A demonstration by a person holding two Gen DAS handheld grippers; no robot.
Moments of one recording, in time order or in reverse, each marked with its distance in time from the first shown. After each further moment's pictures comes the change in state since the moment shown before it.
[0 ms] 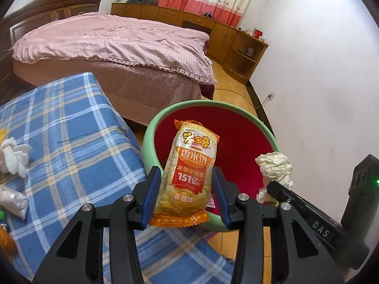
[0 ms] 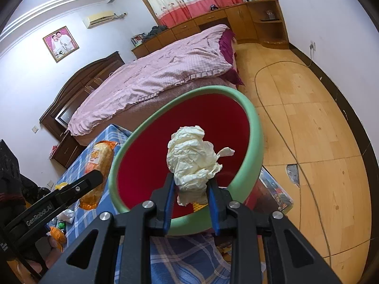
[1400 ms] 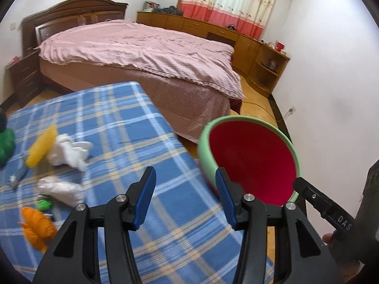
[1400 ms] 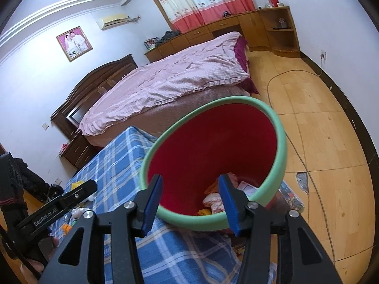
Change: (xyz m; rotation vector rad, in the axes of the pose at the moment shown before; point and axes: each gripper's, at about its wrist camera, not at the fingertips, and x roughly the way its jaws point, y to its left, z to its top) left arm -0.070 0.053 -0.005 -0.065 -0.080 0.146; right arm -0.024 0.042 -0.002 -0.049 -0.037 0.064
